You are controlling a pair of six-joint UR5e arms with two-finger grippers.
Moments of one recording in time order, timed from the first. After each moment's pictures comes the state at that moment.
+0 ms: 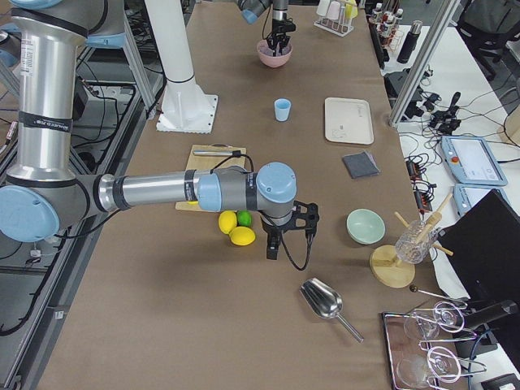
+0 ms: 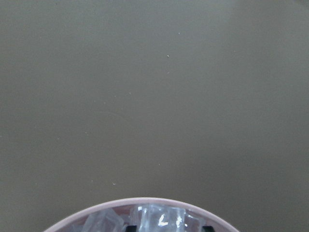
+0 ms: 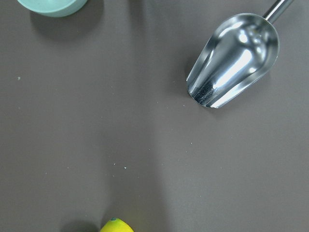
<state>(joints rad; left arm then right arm) -0.81 -1.61 -1.84 -2.11 -2.23 -0.07 1.56 -1.72 1.85 -1.63 2.42 0.16</state>
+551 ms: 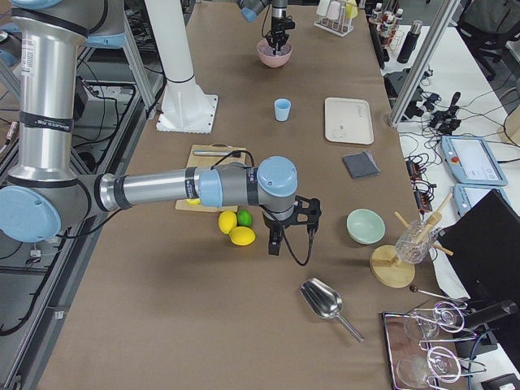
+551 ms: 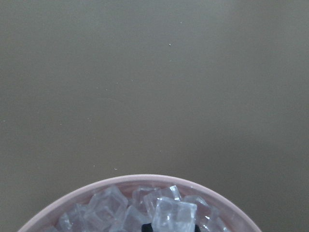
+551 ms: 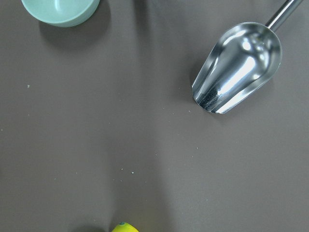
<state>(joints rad) -0.83 -1.58 -1.86 -2.12 -2.24 -0.07 1.56 -1.71 1.87 -1.63 2.42 0.19</state>
